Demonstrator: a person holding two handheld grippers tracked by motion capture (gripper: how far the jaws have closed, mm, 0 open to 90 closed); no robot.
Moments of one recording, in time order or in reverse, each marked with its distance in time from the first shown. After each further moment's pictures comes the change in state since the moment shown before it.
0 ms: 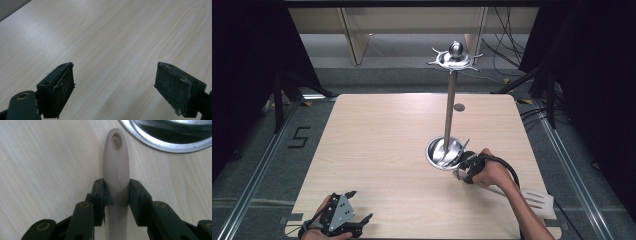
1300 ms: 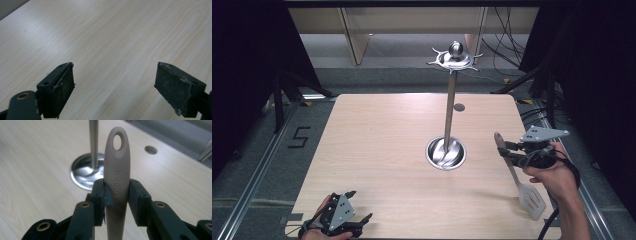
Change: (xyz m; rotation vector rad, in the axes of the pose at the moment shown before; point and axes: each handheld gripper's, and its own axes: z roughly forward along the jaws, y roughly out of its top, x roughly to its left) left arm 0.001 -0.001 0.001 0.014 0.004 0.007; right arm -0.004 -0.117 -0.141 -0.722 -0.172 0.347
